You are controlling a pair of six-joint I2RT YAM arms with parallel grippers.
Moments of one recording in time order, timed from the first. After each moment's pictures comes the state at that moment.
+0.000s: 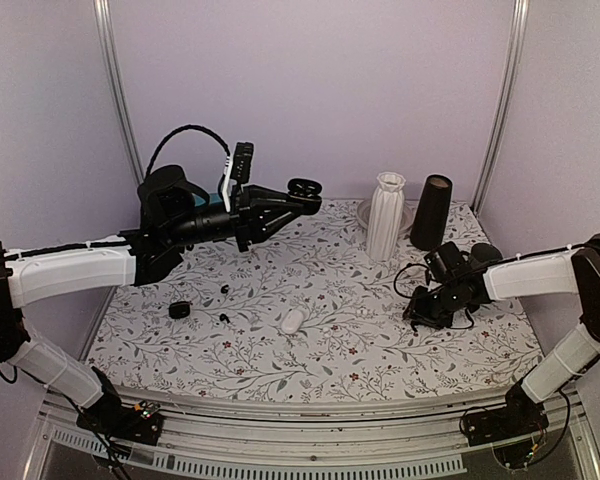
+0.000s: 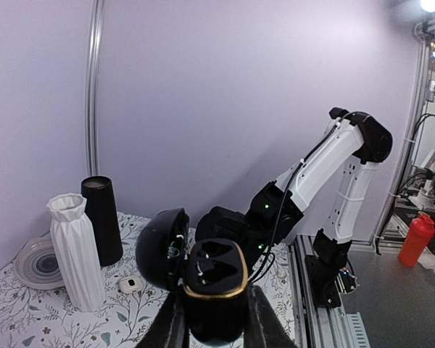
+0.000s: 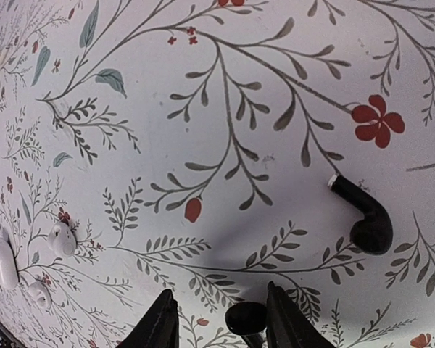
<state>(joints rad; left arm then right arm) -0.74 1.42 0.99 0.58 0.63 -0.20 0.49 1.53 0.70 -0.25 -0.07 0.78</state>
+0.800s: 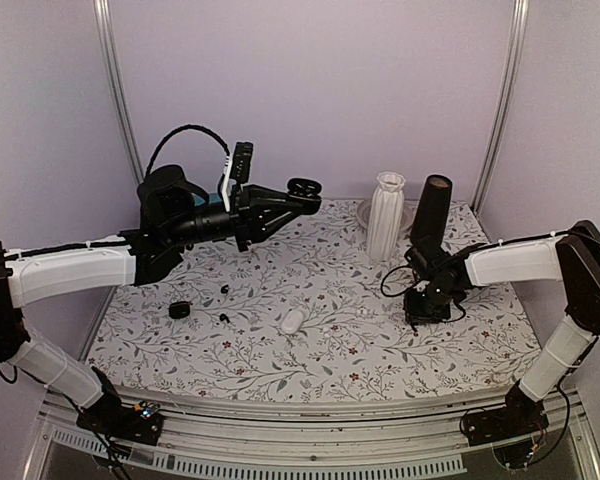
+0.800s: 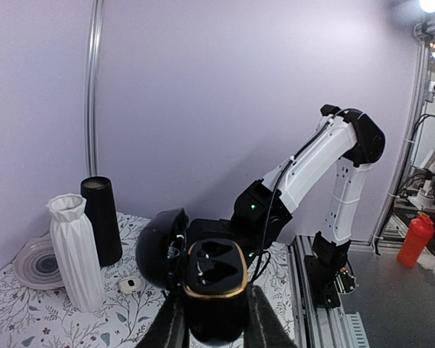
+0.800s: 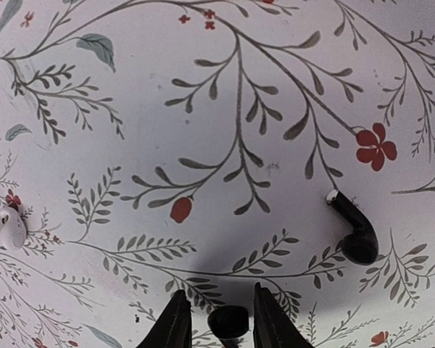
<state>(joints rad) -0.74 1.42 0.99 0.59 0.63 -0.20 0.57 1.65 0.88 -0.49 0.09 0.62</state>
